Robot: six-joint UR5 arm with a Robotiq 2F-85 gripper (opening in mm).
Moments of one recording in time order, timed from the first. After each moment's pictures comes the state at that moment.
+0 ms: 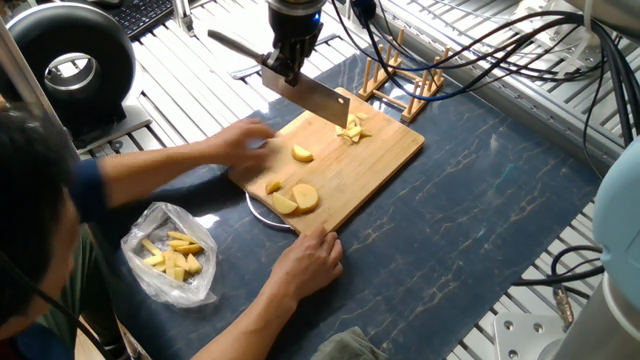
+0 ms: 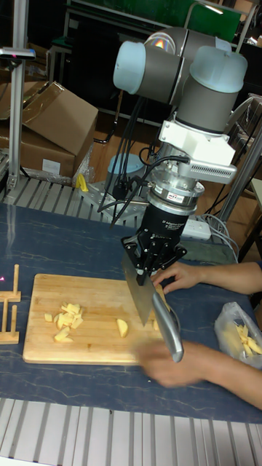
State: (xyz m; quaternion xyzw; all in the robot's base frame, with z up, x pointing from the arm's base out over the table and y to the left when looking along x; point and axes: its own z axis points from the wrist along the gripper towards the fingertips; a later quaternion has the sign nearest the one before) arm 0.613 0.041 0.188 -0.12 0.99 -0.02 0.07
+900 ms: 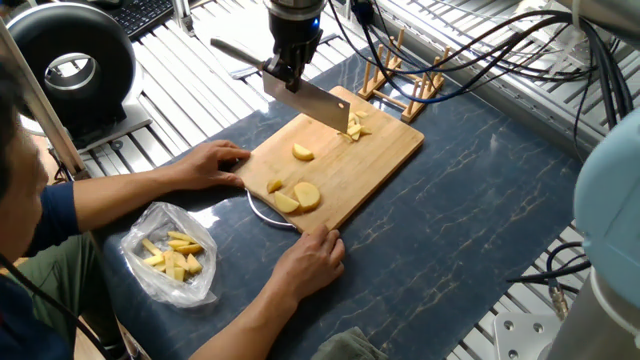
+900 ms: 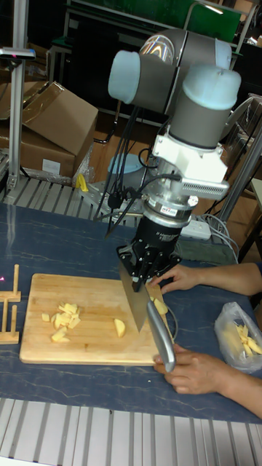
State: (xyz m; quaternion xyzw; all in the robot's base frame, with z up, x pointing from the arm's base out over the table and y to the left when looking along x) arm 0.613 0.037 0.164 -0.13 0.99 -0.01 0.04
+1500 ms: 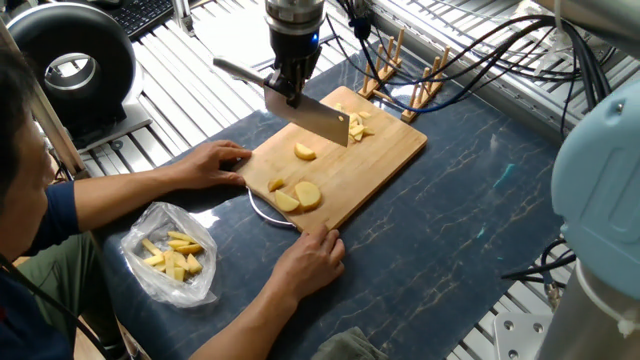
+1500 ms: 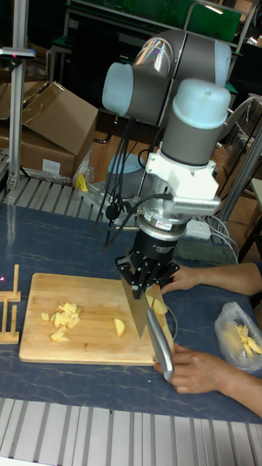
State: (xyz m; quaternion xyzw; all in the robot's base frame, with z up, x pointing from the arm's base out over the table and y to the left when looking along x) arm 0.609 0.044 0.137 -0.13 0.99 0.01 0.03
